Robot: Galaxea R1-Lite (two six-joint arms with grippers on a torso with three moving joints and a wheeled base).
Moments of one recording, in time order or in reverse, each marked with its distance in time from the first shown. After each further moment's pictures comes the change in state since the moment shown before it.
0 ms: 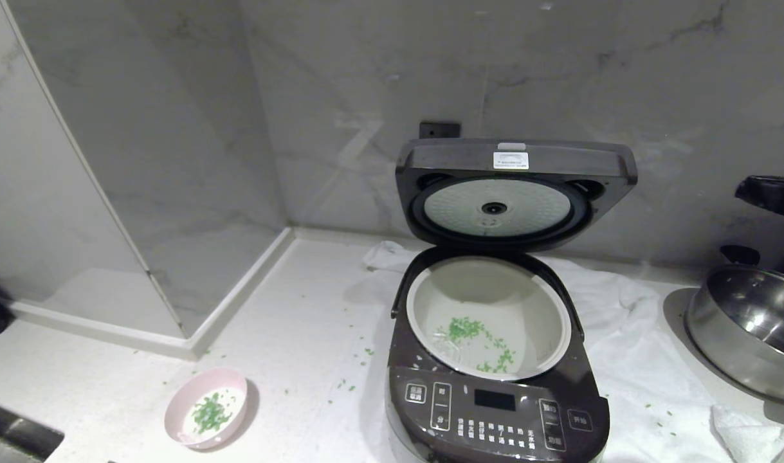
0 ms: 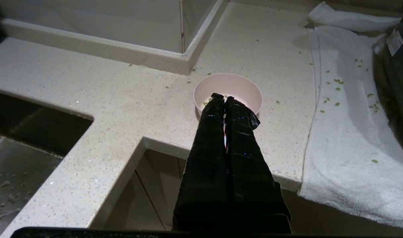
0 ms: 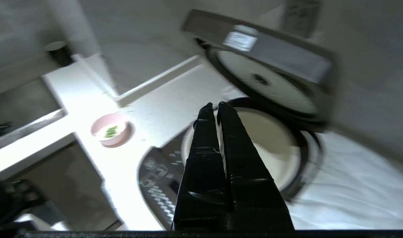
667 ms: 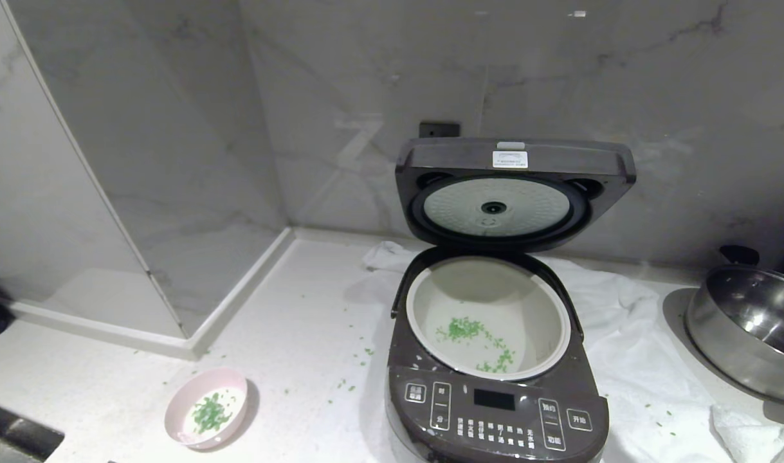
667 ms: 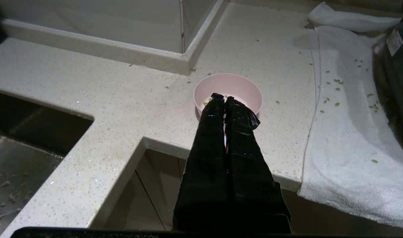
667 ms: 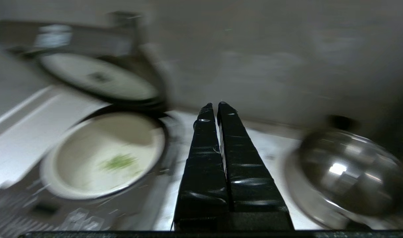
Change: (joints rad) left arm 0.000 0.000 0.000 0.000 0.000 0.000; right arm -0.370 -0.310 0.151 0.066 -0.234 -0.073
